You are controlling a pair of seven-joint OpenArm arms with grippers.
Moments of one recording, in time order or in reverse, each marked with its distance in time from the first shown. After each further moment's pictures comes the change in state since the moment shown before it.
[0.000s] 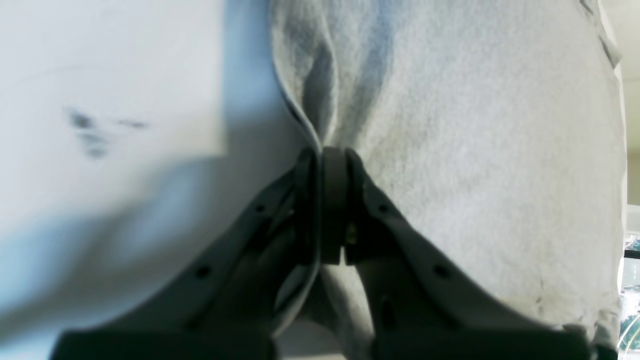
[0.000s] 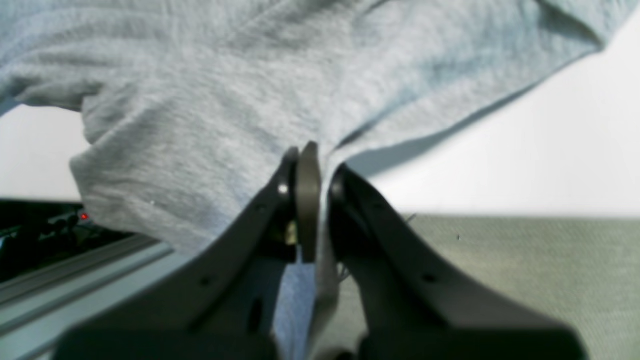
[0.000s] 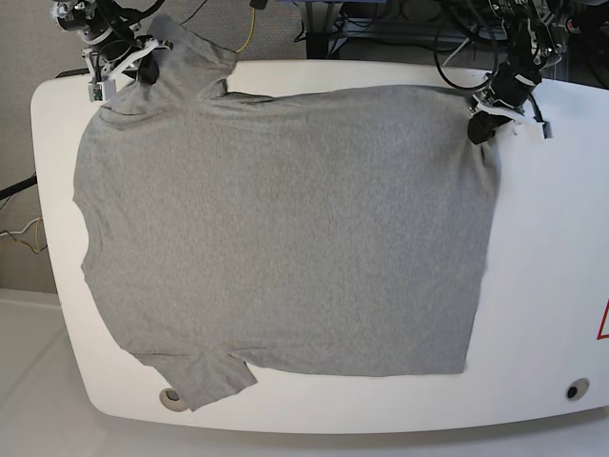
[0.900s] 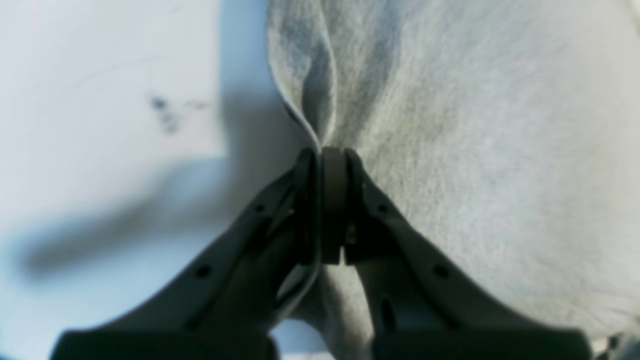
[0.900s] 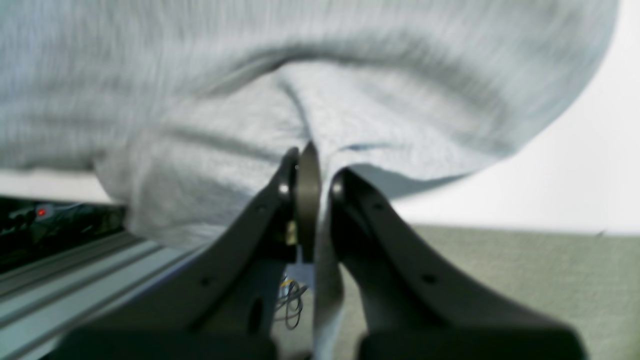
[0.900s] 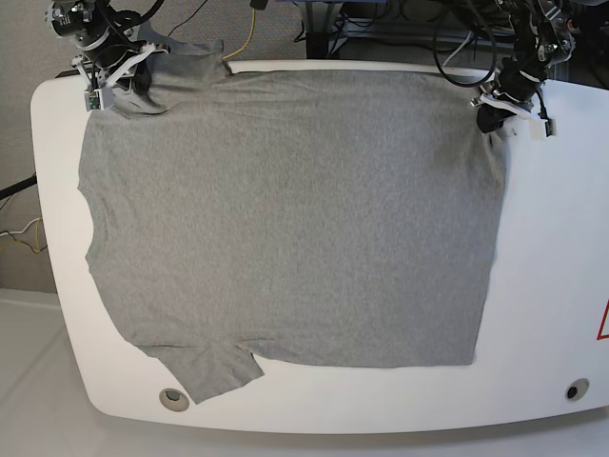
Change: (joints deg) left arm 1.9 0.1 -0.8 7.3 6.2 1.4 4.1; right arm 0.0 0.0 0.0 7.1 -1.3 0.0 -1.4
